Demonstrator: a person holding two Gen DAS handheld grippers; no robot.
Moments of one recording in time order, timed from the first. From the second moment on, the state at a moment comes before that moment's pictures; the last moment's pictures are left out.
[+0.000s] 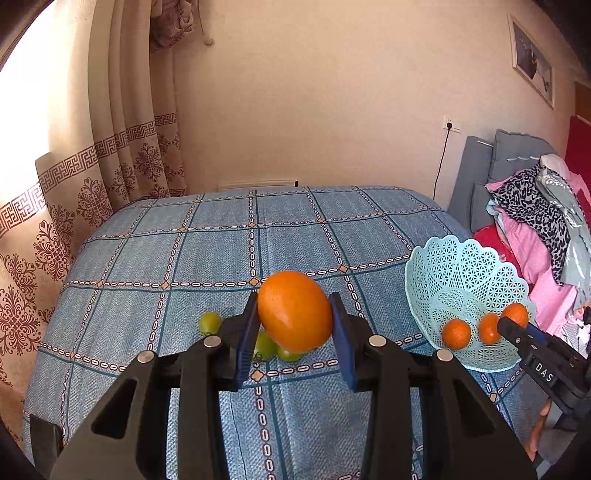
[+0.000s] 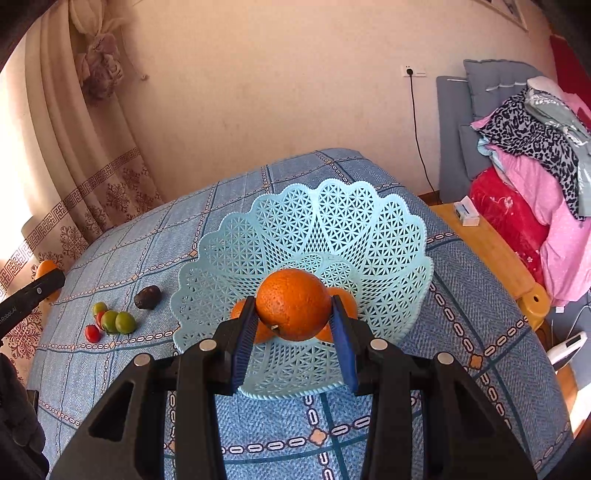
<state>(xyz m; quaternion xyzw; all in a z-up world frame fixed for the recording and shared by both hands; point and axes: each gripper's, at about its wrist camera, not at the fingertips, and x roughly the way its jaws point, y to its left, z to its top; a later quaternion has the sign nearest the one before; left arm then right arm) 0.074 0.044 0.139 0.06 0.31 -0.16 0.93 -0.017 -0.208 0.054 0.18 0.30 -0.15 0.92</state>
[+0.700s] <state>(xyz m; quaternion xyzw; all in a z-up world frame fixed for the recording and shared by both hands) 0.070 -0.011 0.129 0.09 0.33 -0.22 0.91 -0.021 -0.212 0.057 0.19 0.29 -0.17 0.92</state>
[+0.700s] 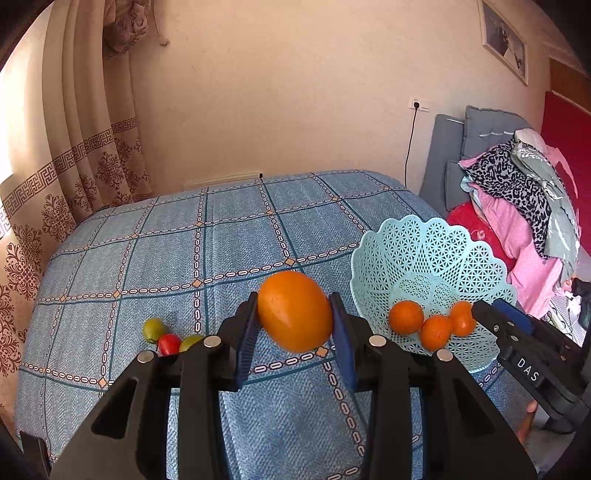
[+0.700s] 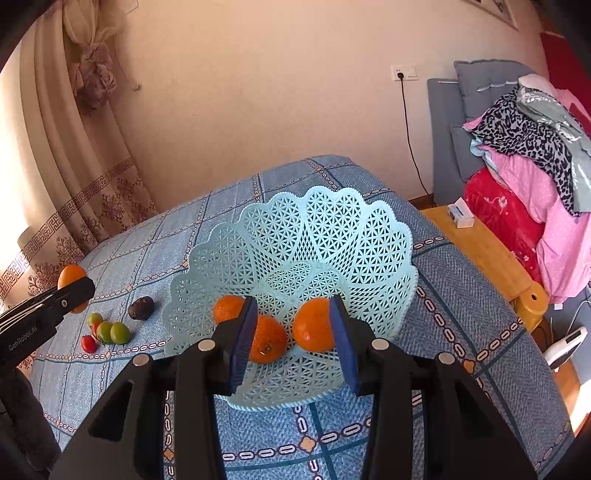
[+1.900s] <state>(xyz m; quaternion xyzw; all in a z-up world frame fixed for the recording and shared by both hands) 0.100 -0.104 0.097 0.08 0.37 -0.36 0.86 -0.027 -0.230 0.054 0.19 0.27 -0.19 0.92</state>
